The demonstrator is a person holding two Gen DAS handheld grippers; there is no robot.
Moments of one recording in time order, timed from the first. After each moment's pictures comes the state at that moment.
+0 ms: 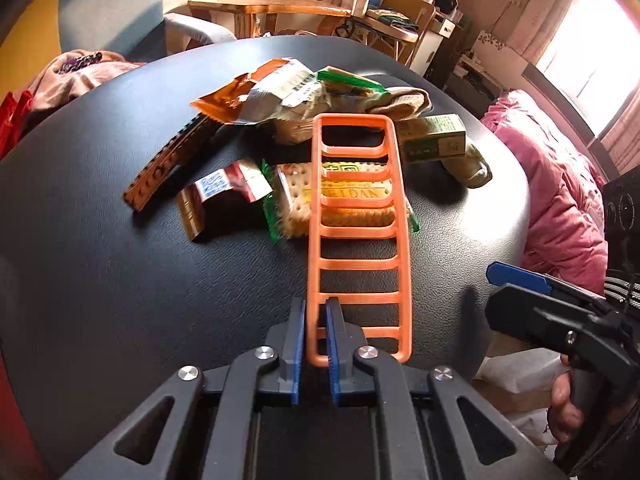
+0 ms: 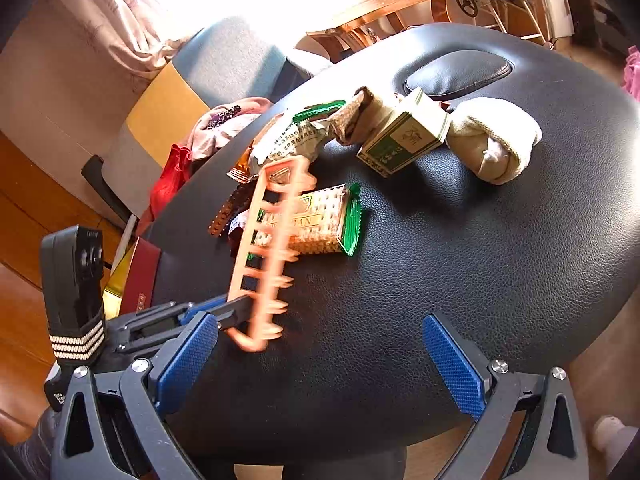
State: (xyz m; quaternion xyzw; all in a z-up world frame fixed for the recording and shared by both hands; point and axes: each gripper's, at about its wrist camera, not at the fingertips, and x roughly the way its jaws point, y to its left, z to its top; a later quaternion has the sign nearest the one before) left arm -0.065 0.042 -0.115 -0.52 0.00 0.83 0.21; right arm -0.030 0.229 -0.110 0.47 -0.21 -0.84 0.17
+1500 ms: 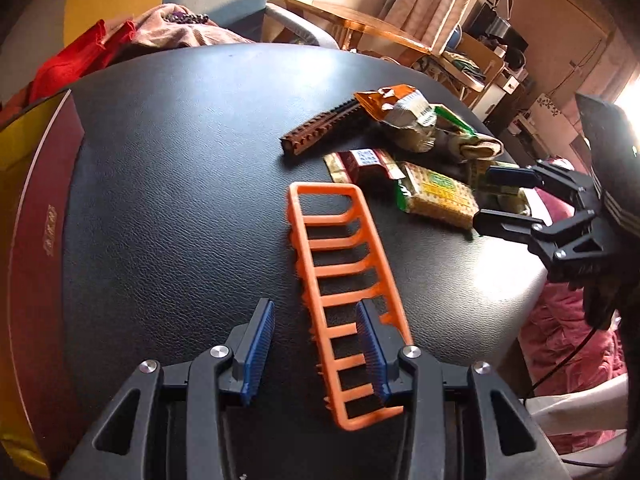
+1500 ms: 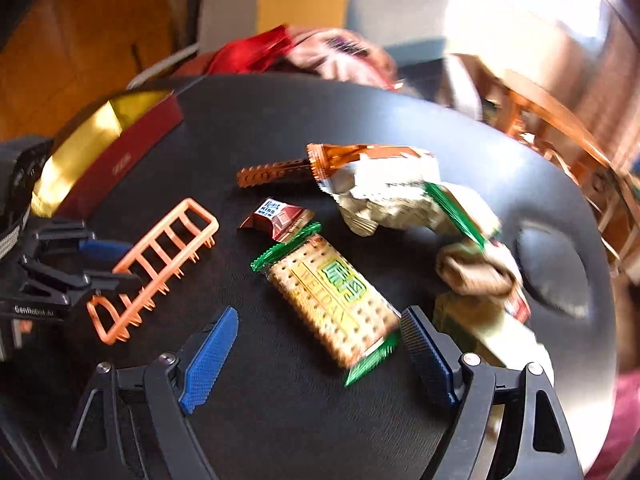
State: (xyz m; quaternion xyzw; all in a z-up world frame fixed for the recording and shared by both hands) left arm -0.030 -0.037 -0.115 -0.51 -0.08 0.85 0.10; right arm -0.114 0.144 -0.087 0.46 0.20 -0.80 0.33
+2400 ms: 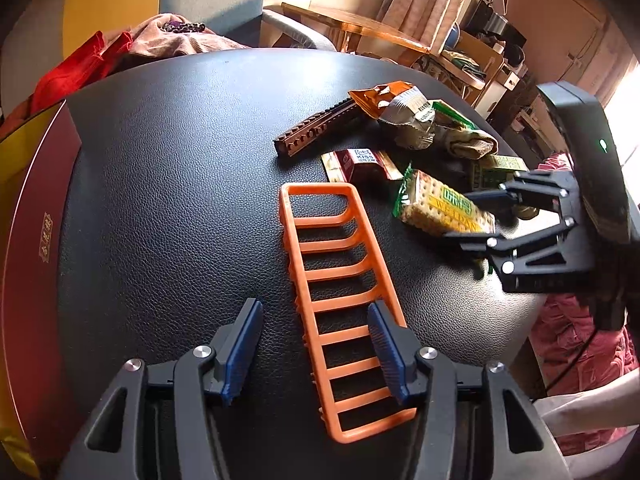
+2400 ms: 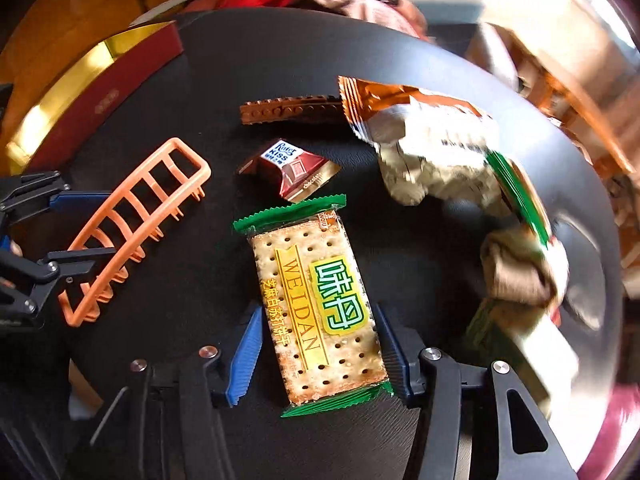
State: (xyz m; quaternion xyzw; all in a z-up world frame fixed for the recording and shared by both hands) left arm -0.031 -0.031 -0.119 -0.51 -0.08 0.85 0.10; right arm -0.115 0.145 -0.093 0.52 0.23 -0.77 0.29
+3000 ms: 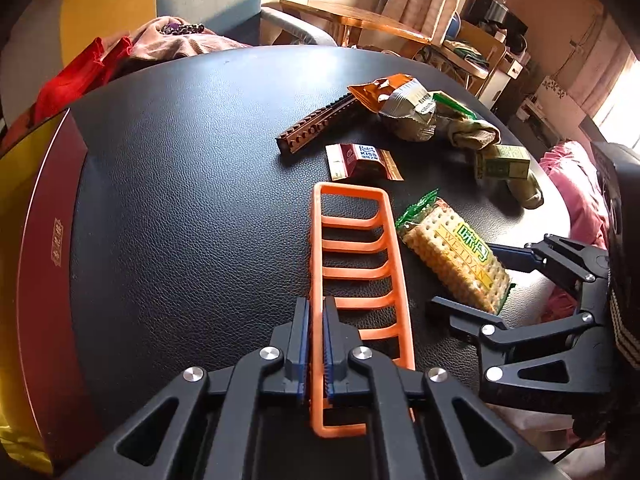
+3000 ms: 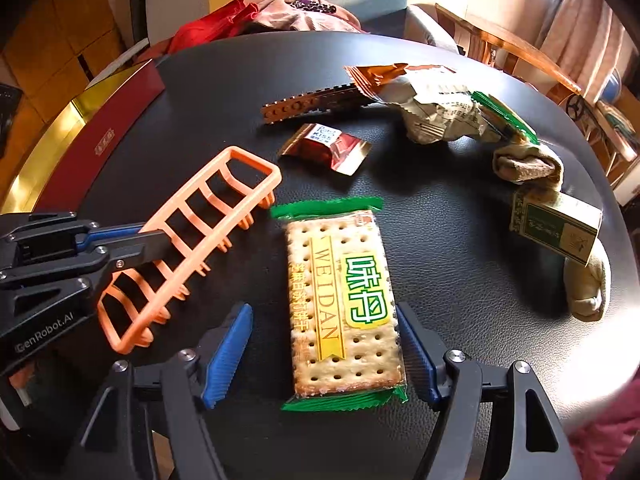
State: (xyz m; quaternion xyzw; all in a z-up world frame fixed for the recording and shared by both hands) left arm -0.028 -0.029 -0.115 -0.52 -0.06 0.85 0.09; right arm -0.058 0.160 -0.057 0.52 0.13 -0.82 0.22
